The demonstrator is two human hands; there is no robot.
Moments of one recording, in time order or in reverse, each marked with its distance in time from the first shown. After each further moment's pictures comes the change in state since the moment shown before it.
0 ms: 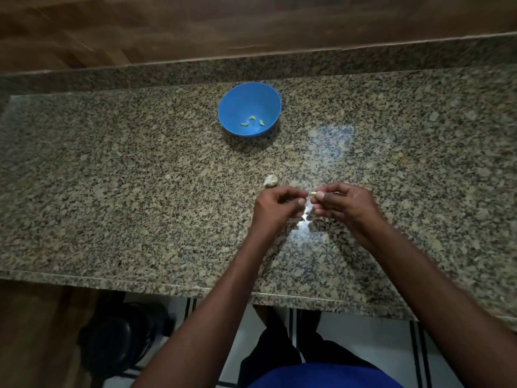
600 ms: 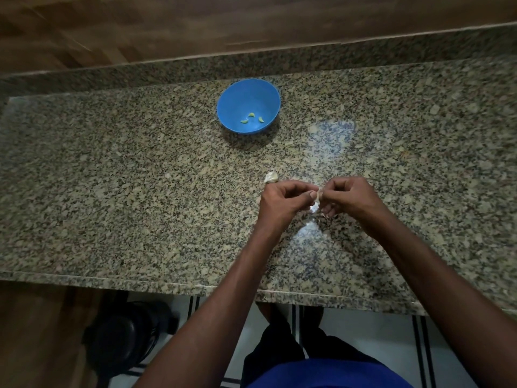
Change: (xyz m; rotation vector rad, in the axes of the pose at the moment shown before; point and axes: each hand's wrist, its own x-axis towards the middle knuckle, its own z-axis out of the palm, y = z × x) left_hand -0.005 0.012 0.009 -0.063 -0.036 0.079; right_hand 0.006 -0.009 -0.005 -0.439 -0.040 -0.087
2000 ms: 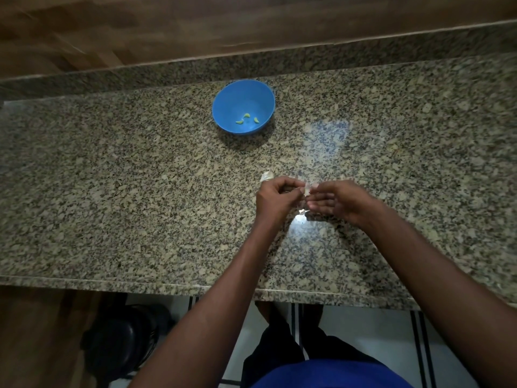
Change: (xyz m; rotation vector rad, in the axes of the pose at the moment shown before) left_hand 0.020 -0.020 0.003 0.039 0.125 -0.039; right_hand 0.029 0.014 0.004 0.427 -0.015 0.414
